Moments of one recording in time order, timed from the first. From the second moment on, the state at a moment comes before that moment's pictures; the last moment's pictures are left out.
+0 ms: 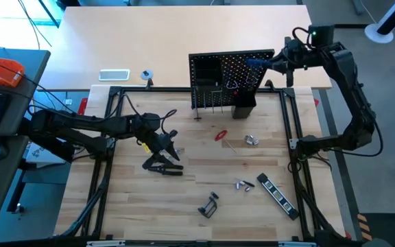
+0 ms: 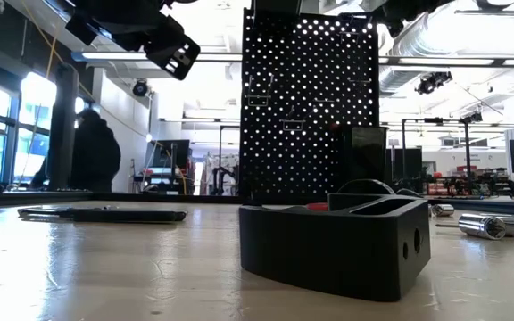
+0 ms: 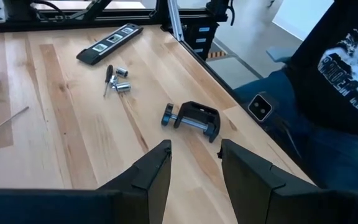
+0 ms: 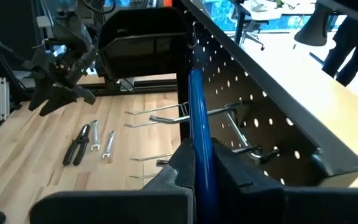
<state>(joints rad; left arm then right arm) 0.07 1.21 0.73 -0.06 0.61 0.14 -1.17 1.26 1.57 -0.93 -0.98 -0.58</state>
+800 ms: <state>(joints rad) 0.07 1.21 0.73 -0.06 0.60 0.13 -1.17 1.26 1.57 -0.92 -0.95 -0.58</state>
